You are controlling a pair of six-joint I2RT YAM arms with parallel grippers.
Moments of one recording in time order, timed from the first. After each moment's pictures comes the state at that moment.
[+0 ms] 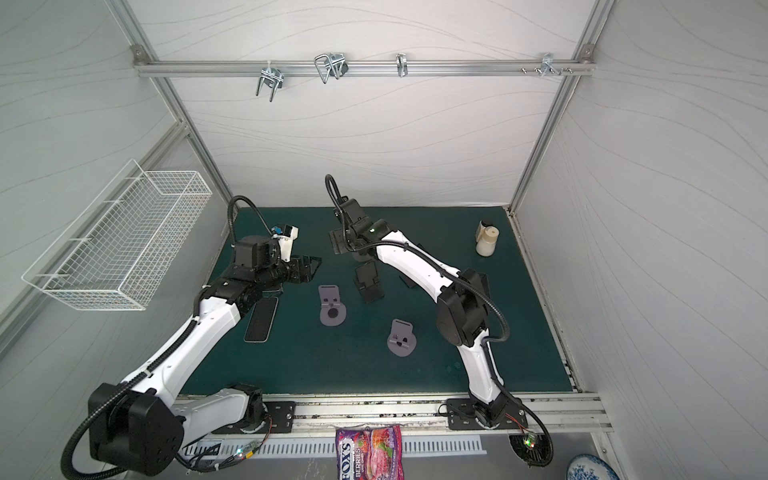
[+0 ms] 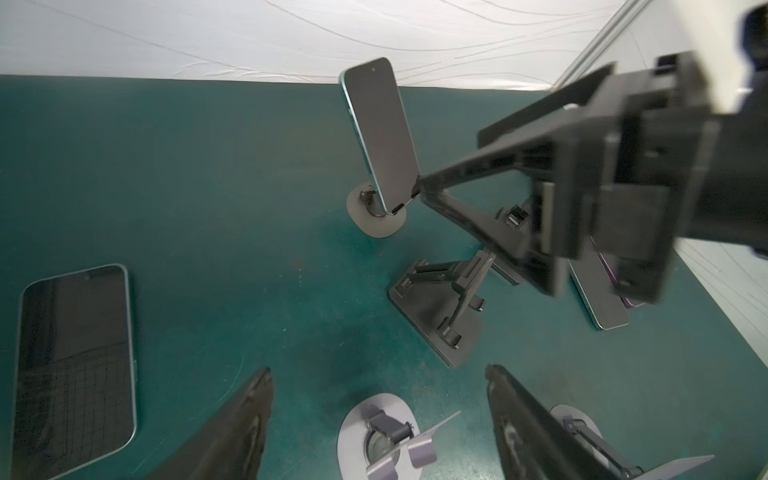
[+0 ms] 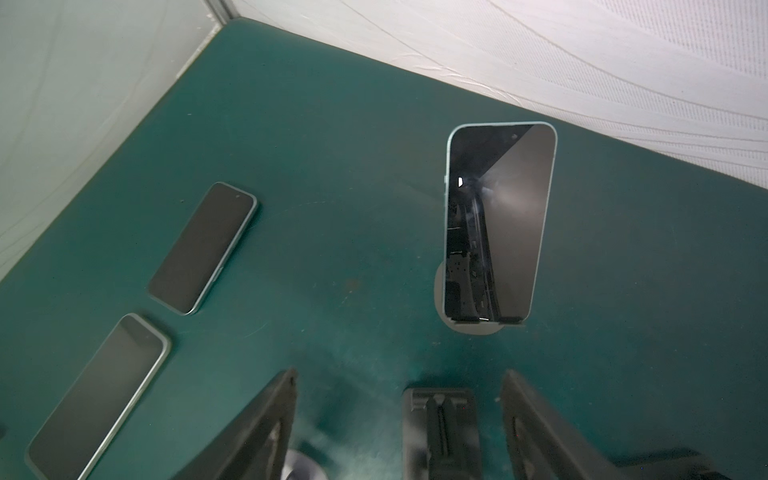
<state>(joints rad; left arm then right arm) -0.21 1.17 0.91 -0.32 0.29 -0.14 0.82 2.09 1.99 -0.63 0.15 0.24</state>
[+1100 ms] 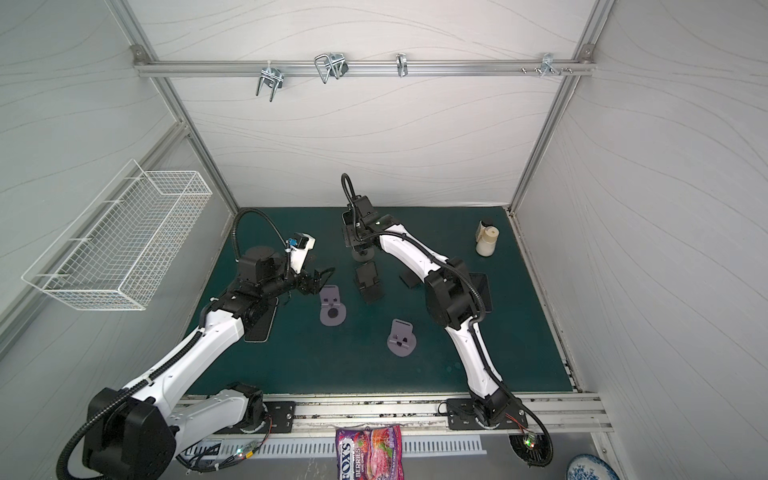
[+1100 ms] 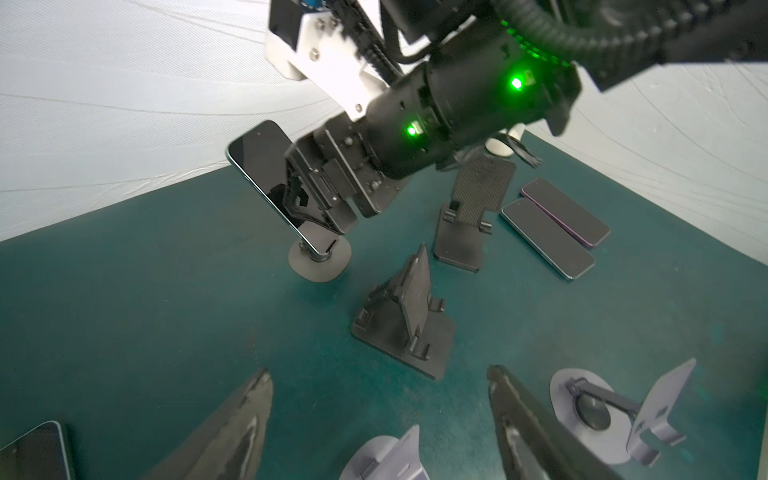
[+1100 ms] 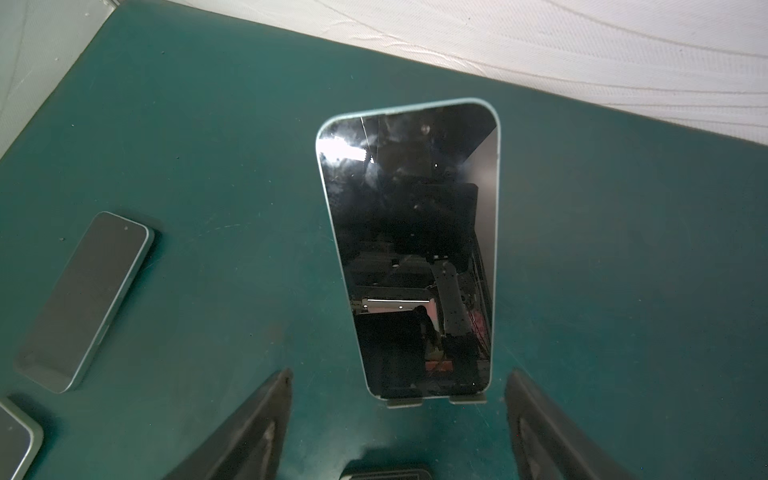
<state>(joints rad) -0.26 1.09 0.74 -0.09 0.44 0.10 0.71 2.28 2.10 -0.60 0.09 0.24</state>
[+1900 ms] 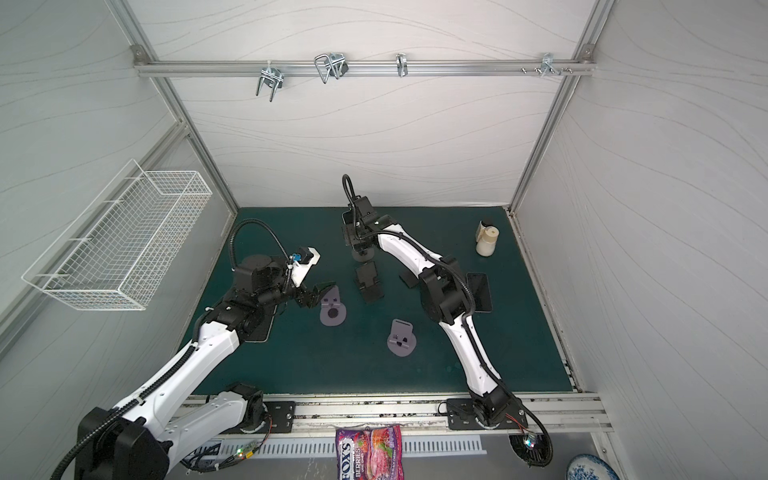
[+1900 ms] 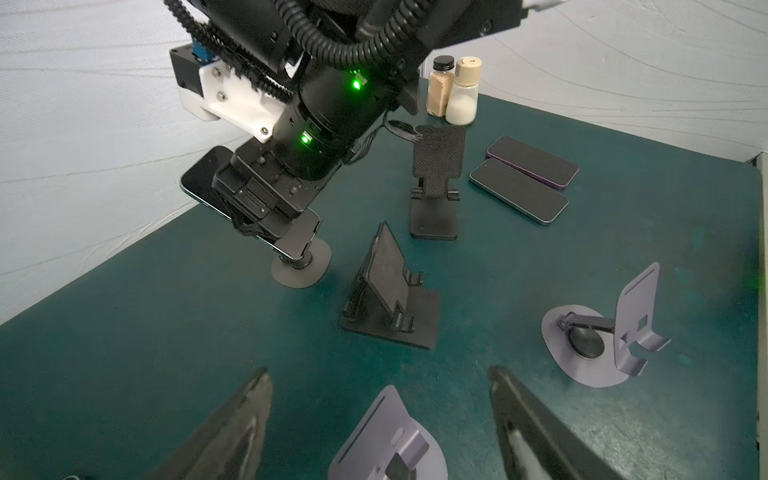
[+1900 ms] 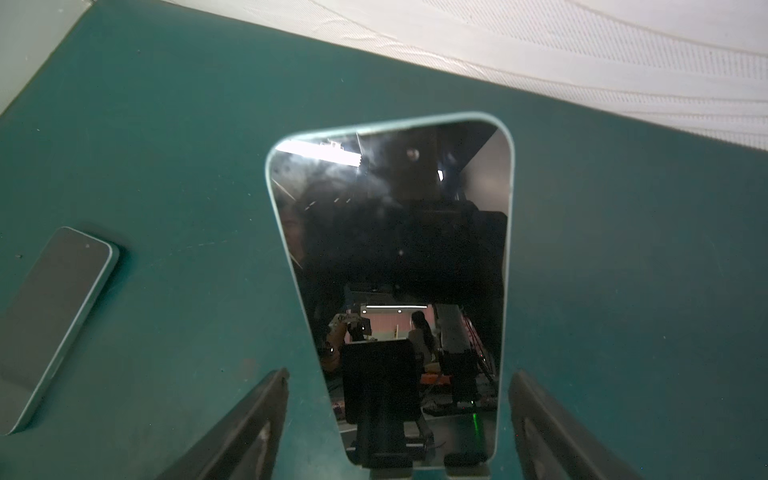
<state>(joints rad) -0.28 1.00 0.69 -0.13 0.50 0.30 0.69 2.38 2.20 -0.58 0.08 0.21</state>
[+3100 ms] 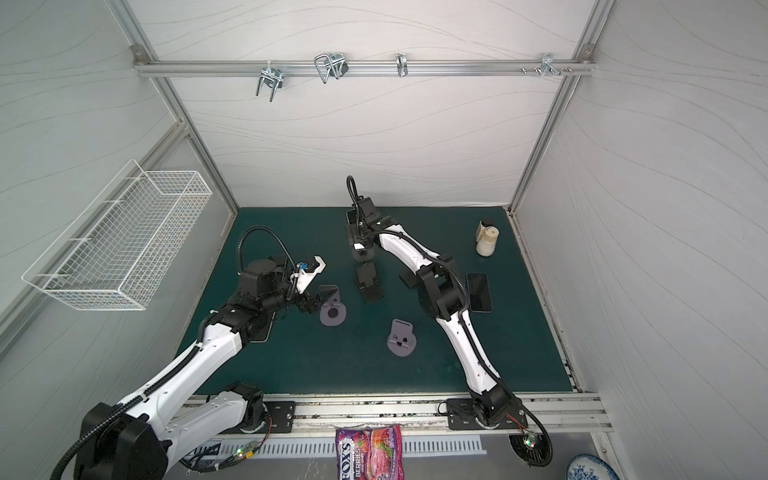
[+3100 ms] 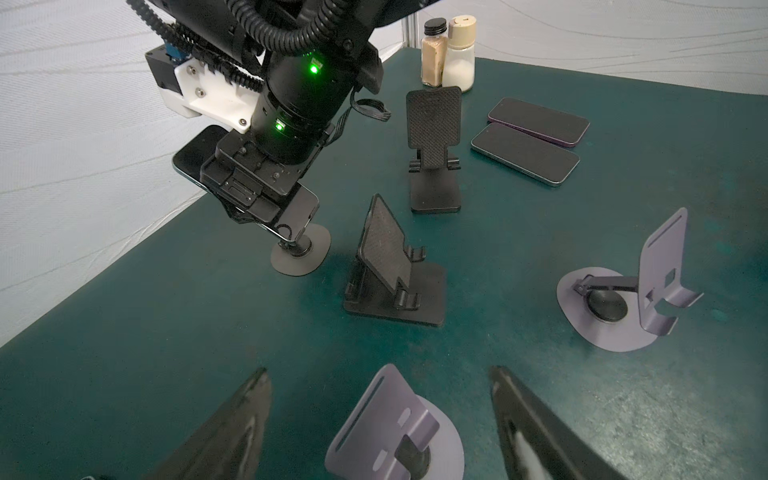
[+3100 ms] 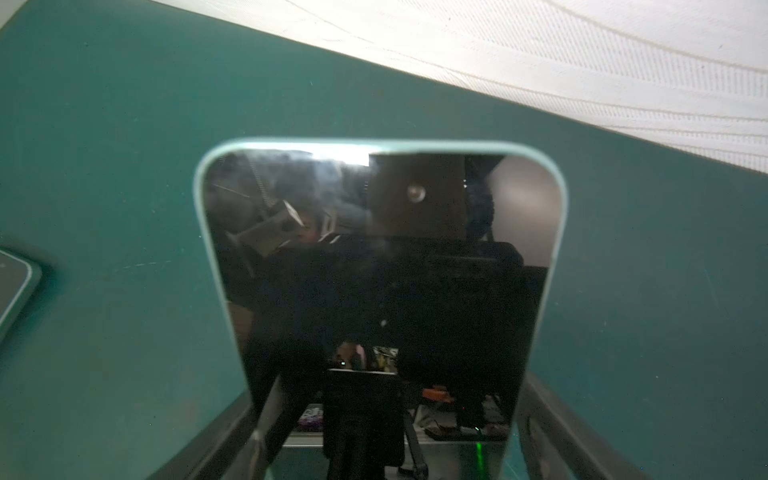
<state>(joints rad) -0.30 1.01 0.64 -0.12 0.48 0.40 0.65 2.46 2.24 -0.53 0.09 0.16</state>
